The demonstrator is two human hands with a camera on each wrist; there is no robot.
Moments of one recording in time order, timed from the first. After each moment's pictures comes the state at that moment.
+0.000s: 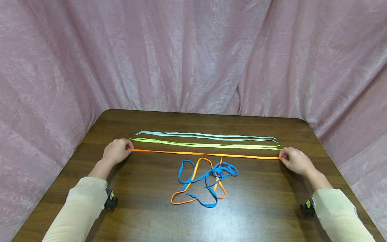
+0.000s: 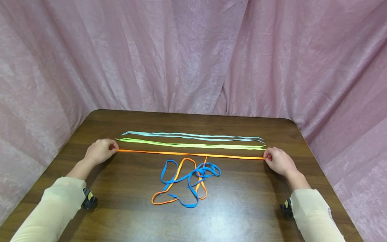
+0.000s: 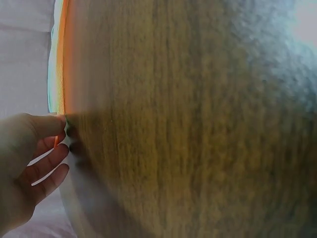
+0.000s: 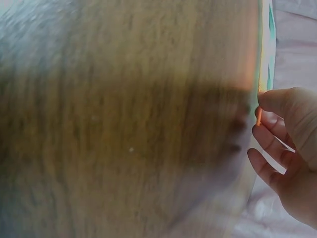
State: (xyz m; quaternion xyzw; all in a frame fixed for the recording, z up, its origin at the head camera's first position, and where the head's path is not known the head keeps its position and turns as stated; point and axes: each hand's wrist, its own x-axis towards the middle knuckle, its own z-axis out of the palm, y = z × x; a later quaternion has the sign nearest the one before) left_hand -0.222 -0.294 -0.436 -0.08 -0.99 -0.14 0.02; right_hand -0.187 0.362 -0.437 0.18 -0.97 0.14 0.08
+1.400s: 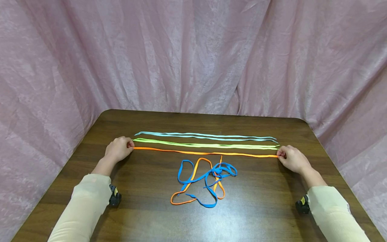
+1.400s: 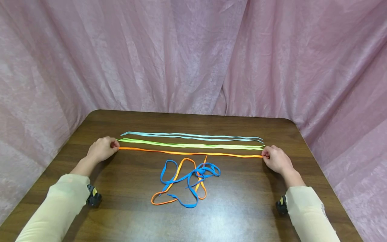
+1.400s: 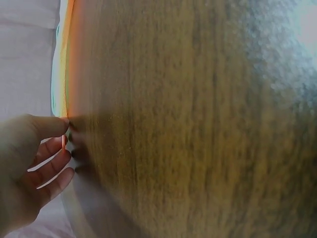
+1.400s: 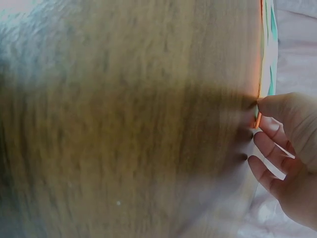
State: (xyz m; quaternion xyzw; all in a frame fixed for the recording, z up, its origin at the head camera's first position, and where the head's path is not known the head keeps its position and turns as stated) left_hand -0.232 -0.290 -0.436 -0.06 -0.99 -0.15 0.01; right_hand -0.193 0.357 -0.441 0.16 -0.97 0.14 0.09
